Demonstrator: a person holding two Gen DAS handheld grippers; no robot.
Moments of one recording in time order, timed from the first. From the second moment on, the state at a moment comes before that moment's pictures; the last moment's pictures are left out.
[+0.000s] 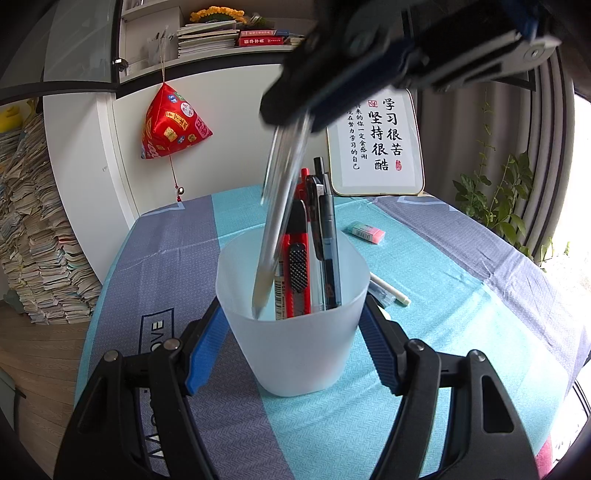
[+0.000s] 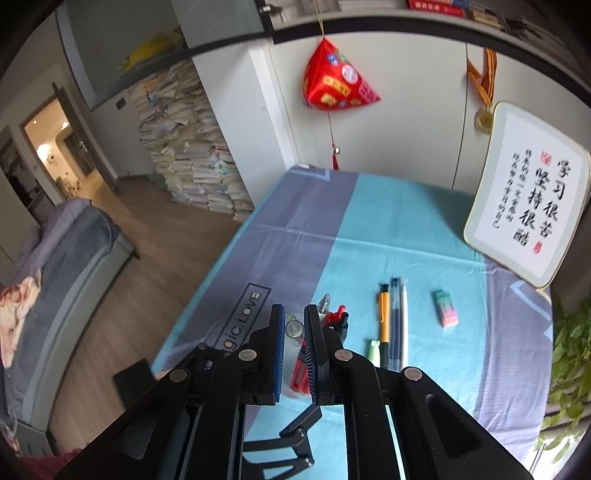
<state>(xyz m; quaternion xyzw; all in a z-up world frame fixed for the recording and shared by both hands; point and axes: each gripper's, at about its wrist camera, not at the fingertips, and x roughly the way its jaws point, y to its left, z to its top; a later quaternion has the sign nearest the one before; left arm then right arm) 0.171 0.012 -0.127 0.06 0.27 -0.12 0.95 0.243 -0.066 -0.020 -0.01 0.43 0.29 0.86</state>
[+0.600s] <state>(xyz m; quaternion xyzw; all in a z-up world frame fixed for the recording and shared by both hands) 0.171 0.013 -0.127 0.07 0.27 -0.12 0.95 0.260 -0.145 -0.140 -0.02 0.51 0.18 0.84</state>
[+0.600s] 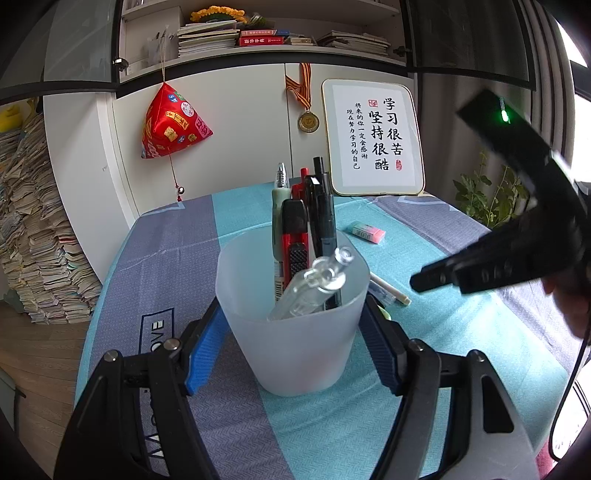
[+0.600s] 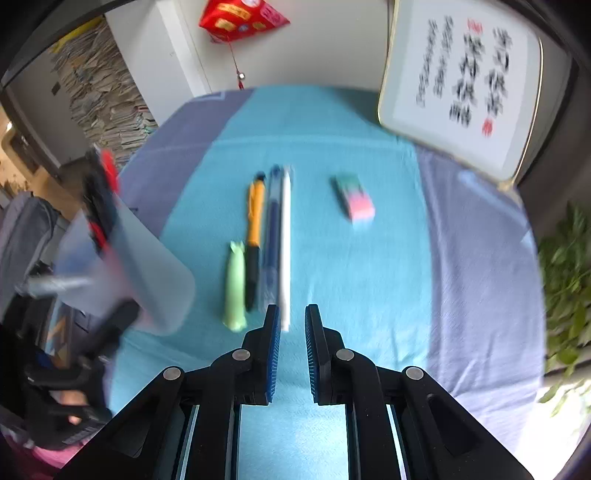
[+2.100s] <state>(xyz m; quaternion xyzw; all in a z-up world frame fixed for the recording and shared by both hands) 0.173 0.011 -0.129 0.07 0.28 -0.12 0.95 0.292 -0.175 -0.158 -0.10 0.52 0.15 0.84</state>
